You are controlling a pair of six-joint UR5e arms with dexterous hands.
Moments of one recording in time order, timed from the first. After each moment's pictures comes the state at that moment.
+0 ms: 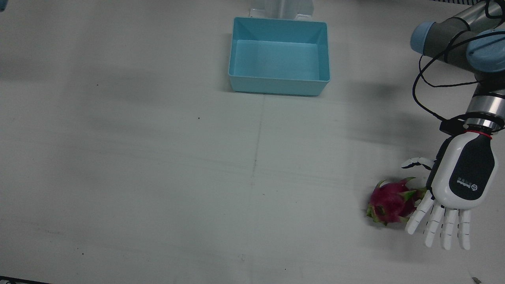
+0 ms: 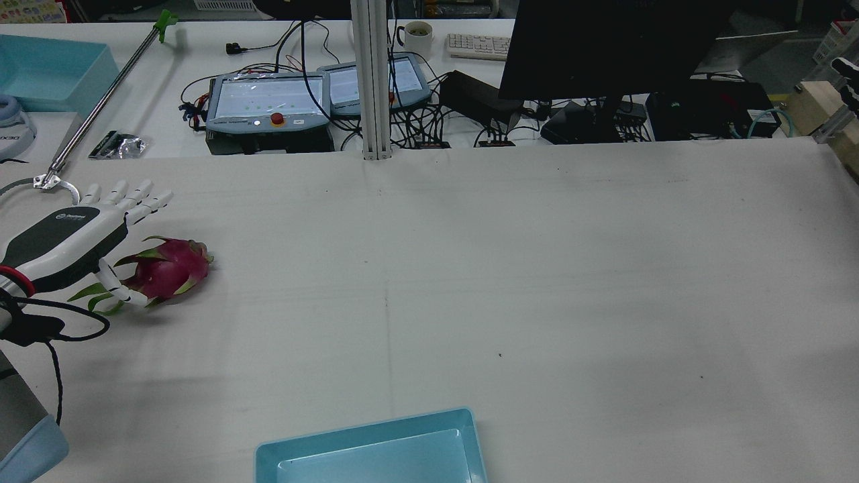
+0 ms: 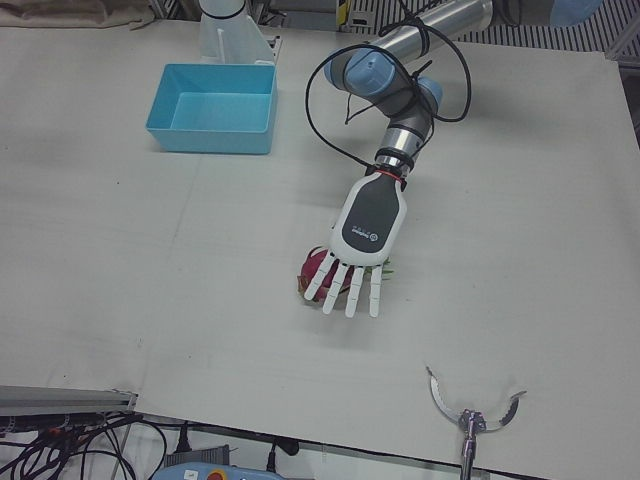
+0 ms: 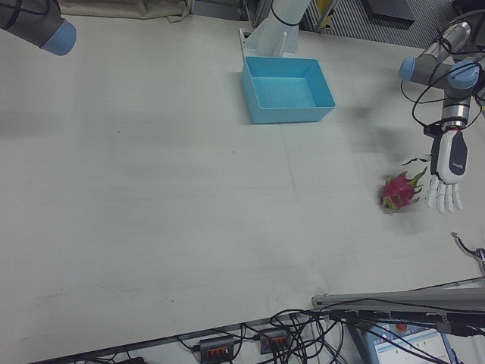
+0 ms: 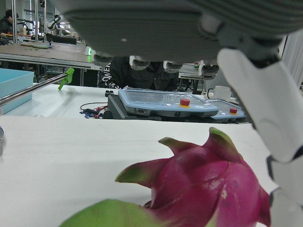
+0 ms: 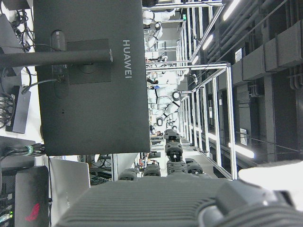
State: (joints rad) left arm -0.80 -1.82 -1.83 0.56 1.22 1.46; right arm 1.44 -1.54 1.61 -3.20 -1.45 0.08
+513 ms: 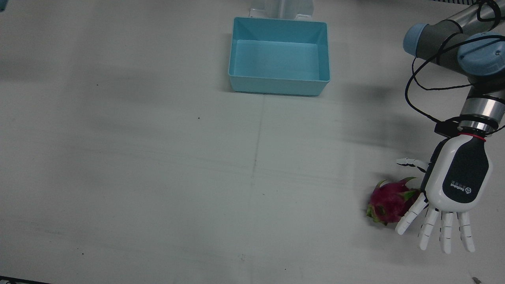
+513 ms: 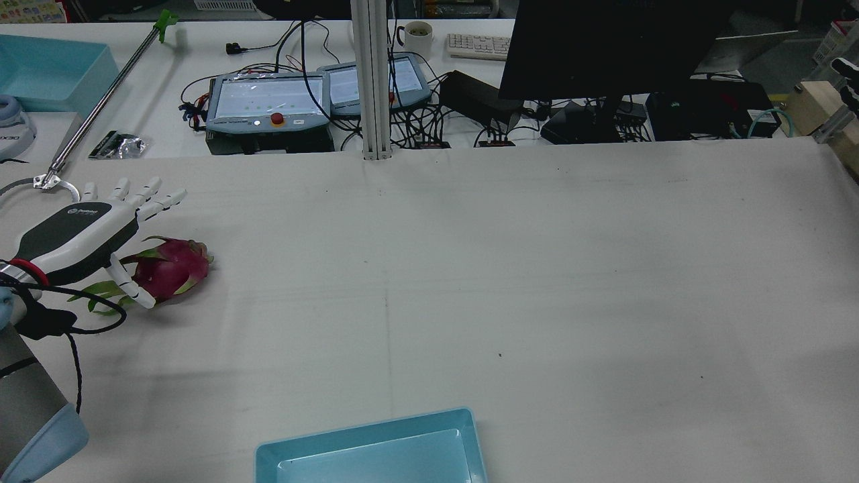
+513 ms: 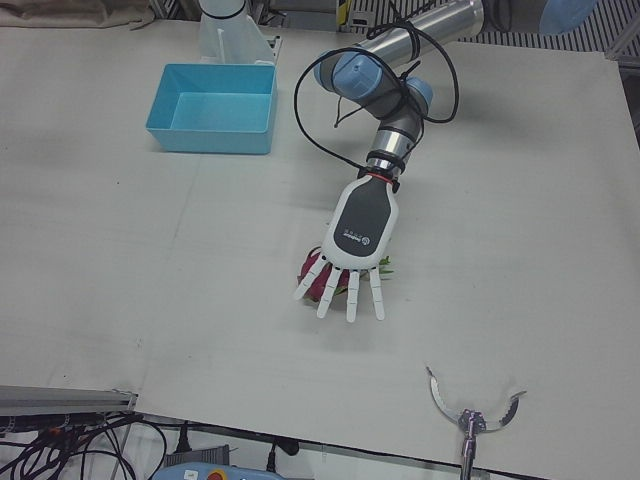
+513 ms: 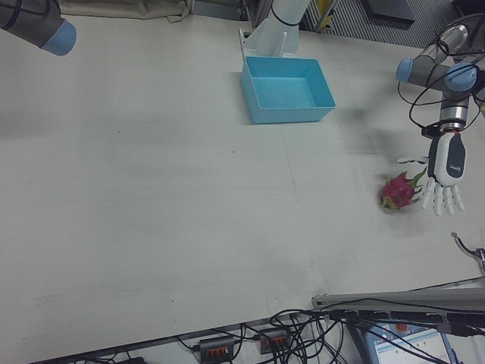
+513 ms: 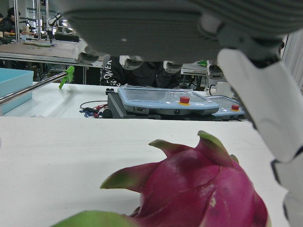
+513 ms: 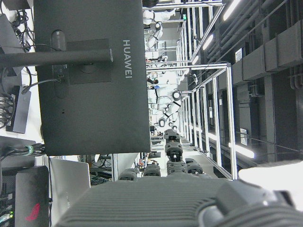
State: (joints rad) left arm -0.80 -1.88 -1.81 0.63 1.22 1.46; right arm 1.44 -1.54 1.61 -3.20 -1.45 0.08
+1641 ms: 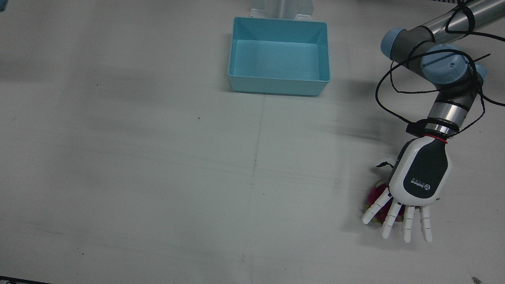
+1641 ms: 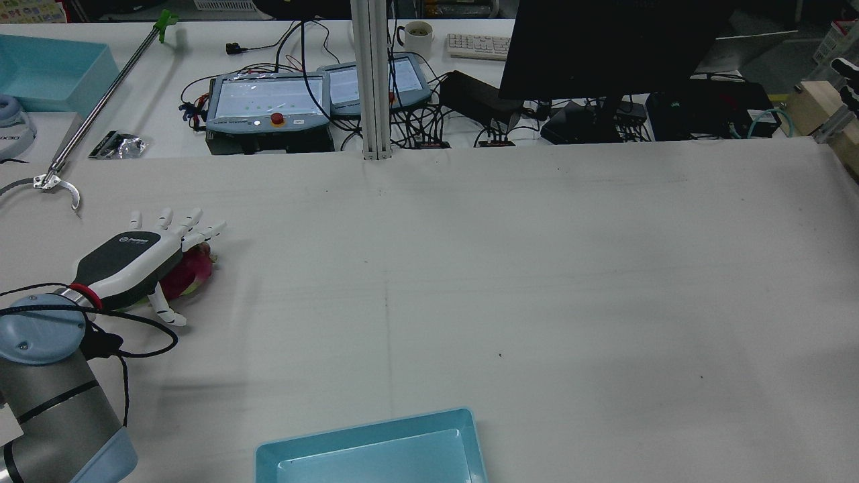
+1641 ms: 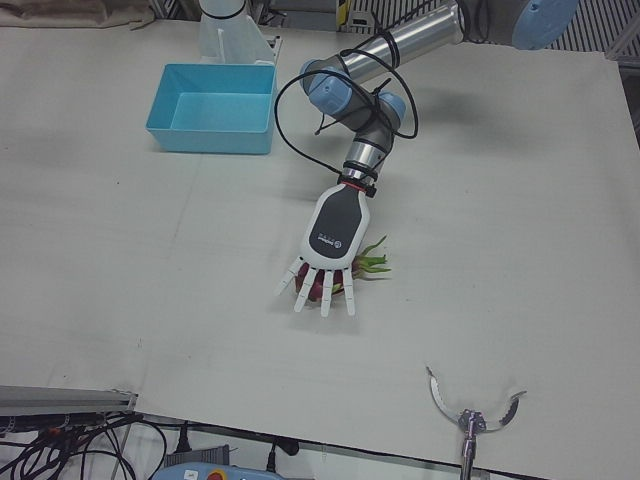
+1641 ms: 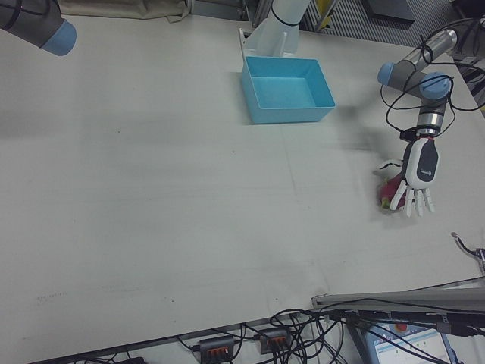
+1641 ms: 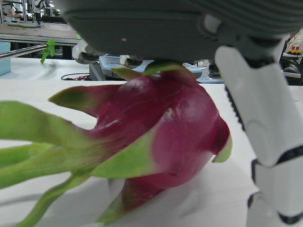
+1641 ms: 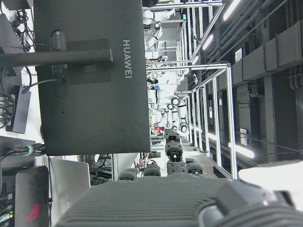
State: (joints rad) left arm -0.69 -1.94 -1.72 0.62 1.18 1.47; right arm 1.44 -1.54 1.61 -3.20 -1.45 0.08
